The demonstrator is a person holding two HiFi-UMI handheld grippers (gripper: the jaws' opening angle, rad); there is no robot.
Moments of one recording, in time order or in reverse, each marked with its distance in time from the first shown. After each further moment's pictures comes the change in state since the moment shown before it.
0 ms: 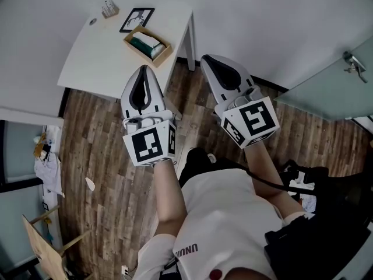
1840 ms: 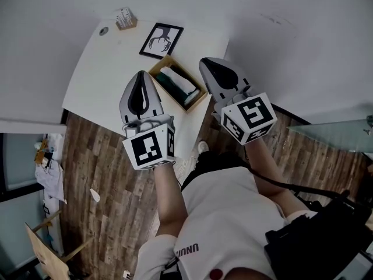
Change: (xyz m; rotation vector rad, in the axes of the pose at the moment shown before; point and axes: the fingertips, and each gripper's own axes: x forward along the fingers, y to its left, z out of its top) left arm 0.192 0.162 -0.083 -0.005 0.078 0.125; right arm 0.273 -0.058 -0.063 0.058 0.126 0.114
